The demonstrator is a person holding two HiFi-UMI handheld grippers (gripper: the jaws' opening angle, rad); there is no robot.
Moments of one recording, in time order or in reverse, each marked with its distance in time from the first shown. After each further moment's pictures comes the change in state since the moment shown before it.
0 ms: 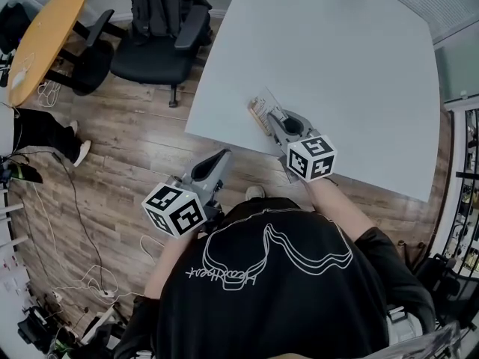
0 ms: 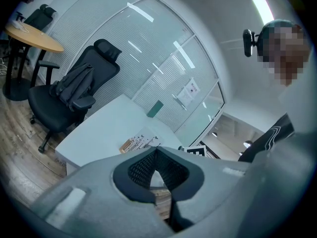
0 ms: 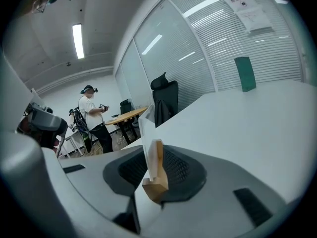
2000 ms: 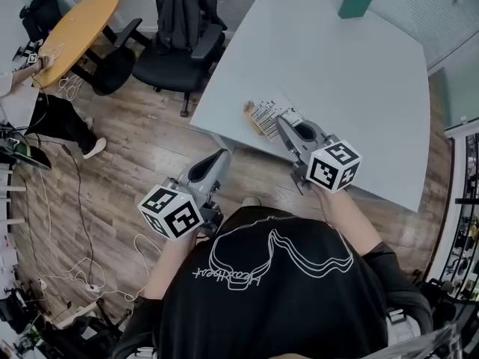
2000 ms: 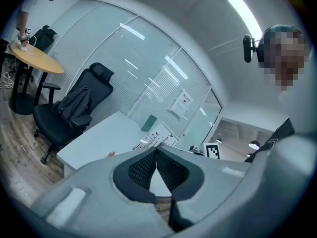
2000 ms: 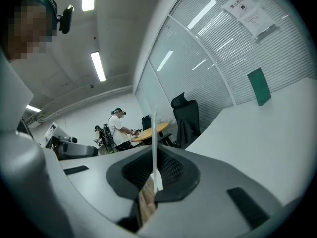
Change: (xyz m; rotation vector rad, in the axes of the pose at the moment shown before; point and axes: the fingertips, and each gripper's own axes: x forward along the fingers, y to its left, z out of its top) left arm -0.053 -0.109 0.013 0.075 -0.171 0.040; right arm -0.134 0.065 0.091 0.030 -0.143 0.265
